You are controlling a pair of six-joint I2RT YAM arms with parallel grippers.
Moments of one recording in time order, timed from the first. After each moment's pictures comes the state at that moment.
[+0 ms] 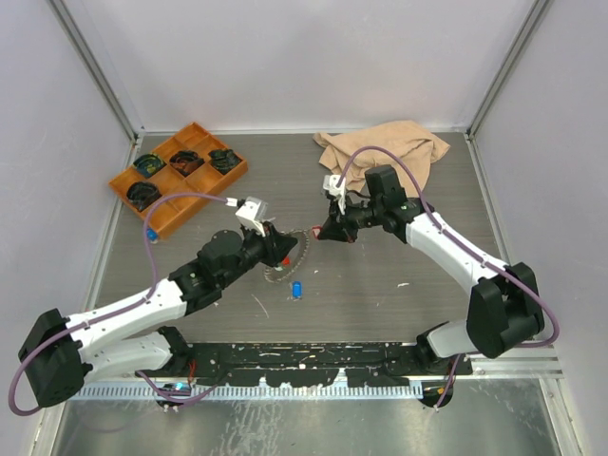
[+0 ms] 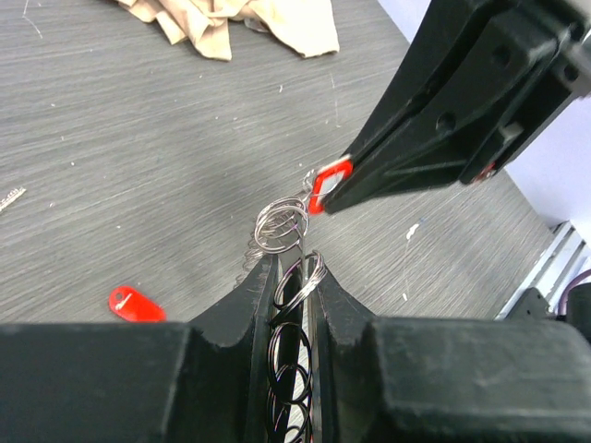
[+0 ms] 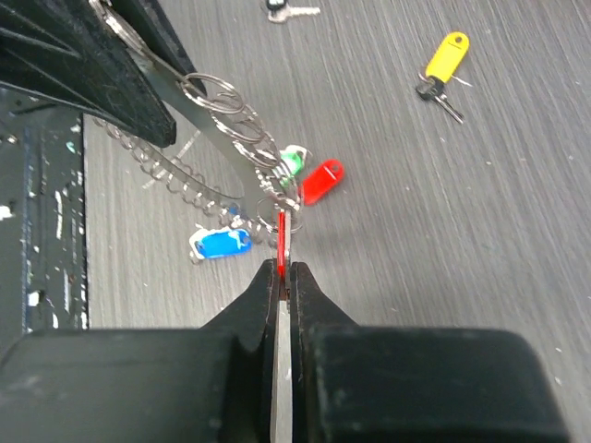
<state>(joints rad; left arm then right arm) -0.89 1.02 0.61 0.24 -0.14 -0.48 0.44 1.39 0.98 -0.28 -0.90 -0.43</state>
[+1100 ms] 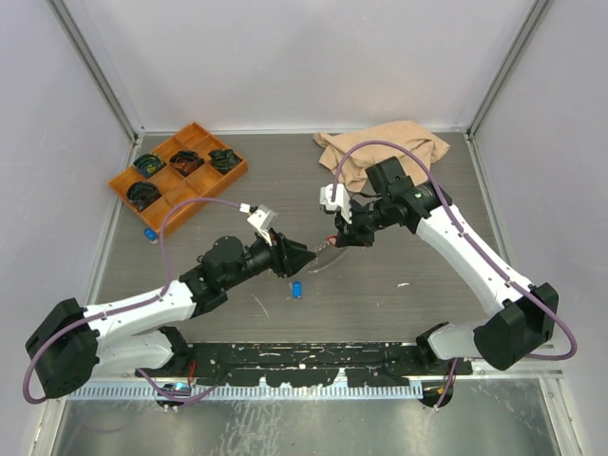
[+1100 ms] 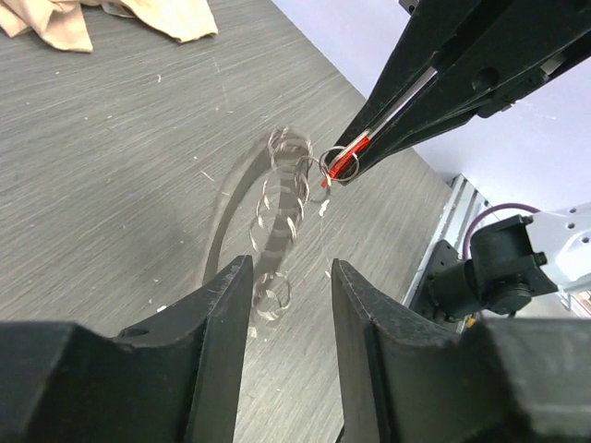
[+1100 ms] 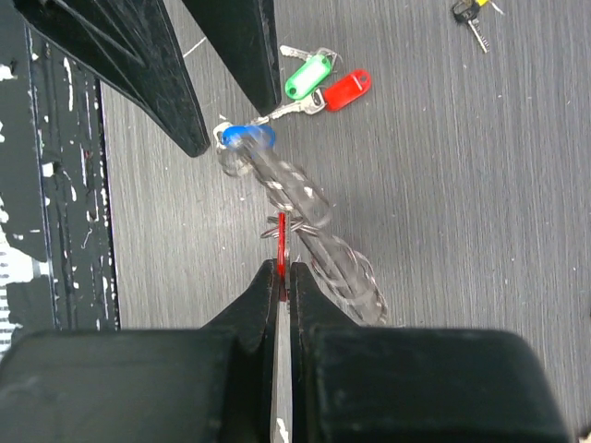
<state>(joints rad) -0.89 1.10 0.51 0.52 0.11 -0.51 0.49 1.34 1.28 -0.93 -0.70 -0.79</state>
